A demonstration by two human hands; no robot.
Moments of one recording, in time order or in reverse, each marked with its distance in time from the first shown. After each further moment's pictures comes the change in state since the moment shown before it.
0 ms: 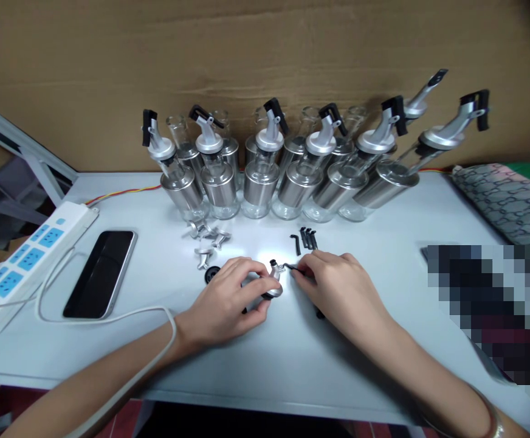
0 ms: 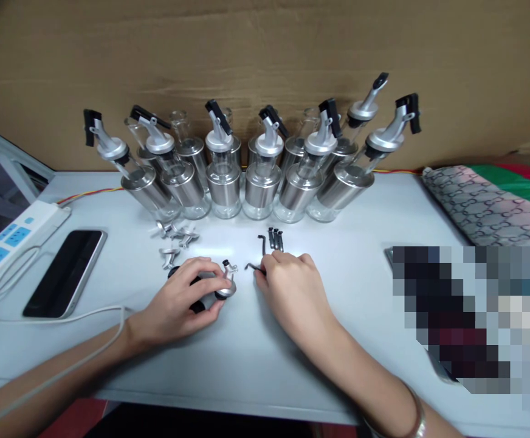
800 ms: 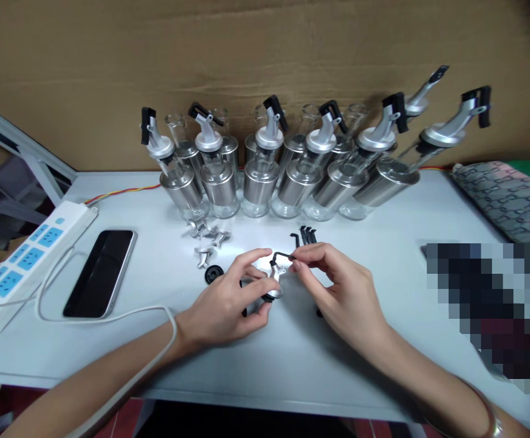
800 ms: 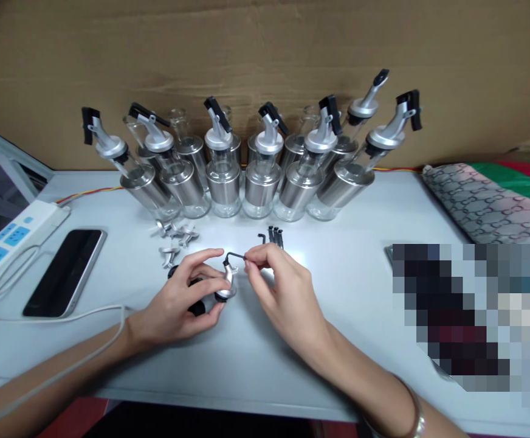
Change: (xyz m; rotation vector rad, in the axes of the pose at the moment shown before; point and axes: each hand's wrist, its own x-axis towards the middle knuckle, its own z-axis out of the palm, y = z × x) left_hand -0.007 -0.001 0.004 -0.167 -0.021 -0.052; right_hand -0.006 -0.013 -0.007 0.768 0.344 -0.014
